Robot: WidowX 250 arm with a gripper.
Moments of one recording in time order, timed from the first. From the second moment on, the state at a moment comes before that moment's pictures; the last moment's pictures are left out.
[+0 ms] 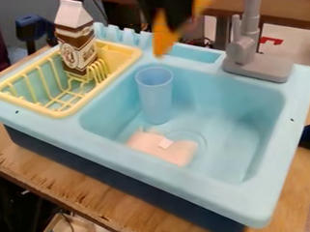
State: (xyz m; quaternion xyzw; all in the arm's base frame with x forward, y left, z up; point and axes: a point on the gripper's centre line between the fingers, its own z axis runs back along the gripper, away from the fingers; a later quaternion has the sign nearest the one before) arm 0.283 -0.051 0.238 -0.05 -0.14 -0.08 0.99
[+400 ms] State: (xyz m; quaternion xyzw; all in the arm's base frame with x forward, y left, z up) arm 0.268 -0.105 0.185 -0.03 -0.02 -0.10 0.99
